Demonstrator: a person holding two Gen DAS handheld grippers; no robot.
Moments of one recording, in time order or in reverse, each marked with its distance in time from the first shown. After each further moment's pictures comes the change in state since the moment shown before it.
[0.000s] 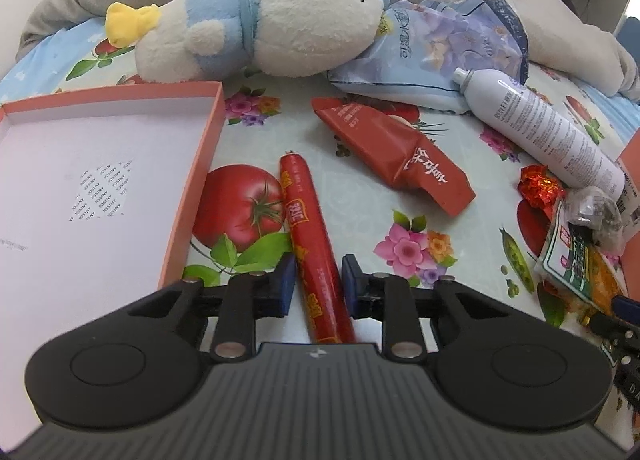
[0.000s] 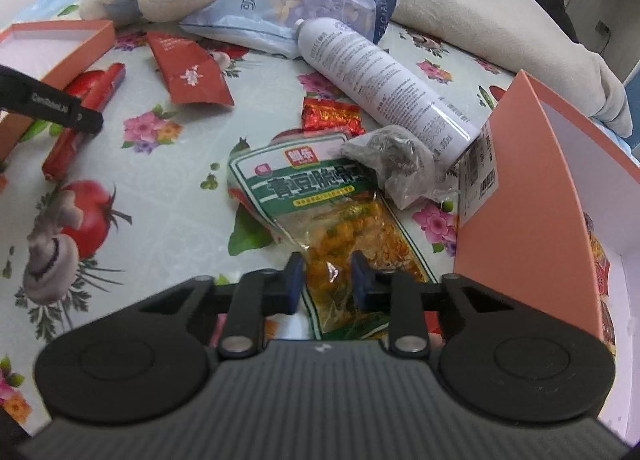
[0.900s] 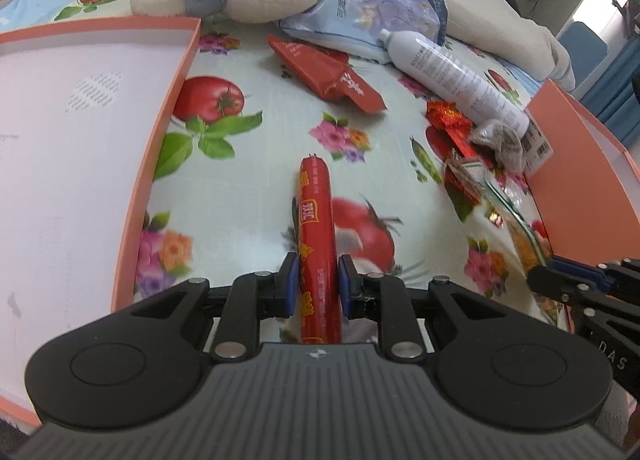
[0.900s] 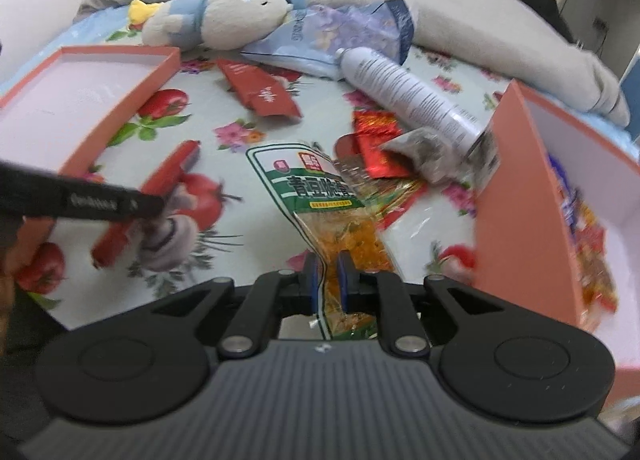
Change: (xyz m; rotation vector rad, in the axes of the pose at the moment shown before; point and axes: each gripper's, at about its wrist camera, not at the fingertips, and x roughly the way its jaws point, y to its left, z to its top) left arm -0.068 0.006 -0.081 -0.028 0.046 -0.213; right arm -0.077 0.042 -0.027 0.103 -0.041 0.115
